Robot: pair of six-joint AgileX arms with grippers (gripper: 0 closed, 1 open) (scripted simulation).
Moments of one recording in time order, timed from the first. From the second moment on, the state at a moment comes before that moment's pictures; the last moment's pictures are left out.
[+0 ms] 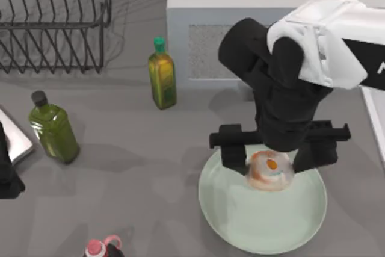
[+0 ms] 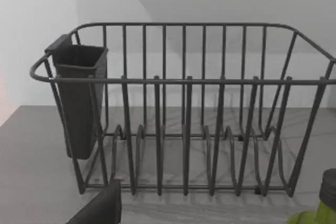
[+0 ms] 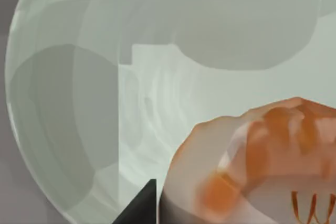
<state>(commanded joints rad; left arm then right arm) 0.00 0.00 0.00 0.00 0.00 0.00 0.71 1.87 1.40 -1.09 0.01 0.68</state>
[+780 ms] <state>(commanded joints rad) 0.00 0.00 0.00 0.00 0.00 0.00 0.71 1.92 1.28 -0.92 0.01 0.68</state>
